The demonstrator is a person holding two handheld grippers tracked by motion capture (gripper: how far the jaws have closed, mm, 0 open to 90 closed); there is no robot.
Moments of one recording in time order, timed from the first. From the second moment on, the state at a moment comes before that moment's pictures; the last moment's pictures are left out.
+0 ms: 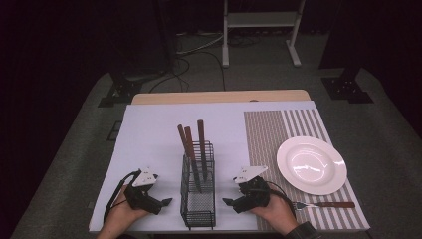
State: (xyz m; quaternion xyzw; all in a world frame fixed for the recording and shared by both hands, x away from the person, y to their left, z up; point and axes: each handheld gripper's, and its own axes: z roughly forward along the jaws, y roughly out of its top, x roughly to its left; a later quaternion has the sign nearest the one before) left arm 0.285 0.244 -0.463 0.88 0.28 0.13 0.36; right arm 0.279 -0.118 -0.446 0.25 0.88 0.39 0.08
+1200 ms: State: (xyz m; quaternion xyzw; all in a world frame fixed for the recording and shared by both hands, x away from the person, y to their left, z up) left arm 0.285 0.244 -0.463 0.88 0.28 0.13 0.36; right arm 0.297 -0.138 -0.389 0.26 0.85 0.45 0.07
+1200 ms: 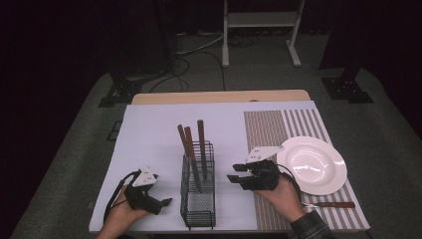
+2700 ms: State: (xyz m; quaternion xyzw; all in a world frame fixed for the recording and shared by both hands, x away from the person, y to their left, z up) left arm 0.285 0.244 -0.463 0.88 0.28 0.13 0.36; right arm 0.356 -0.097 -0.309 0.24 0.80 0.55 0.08
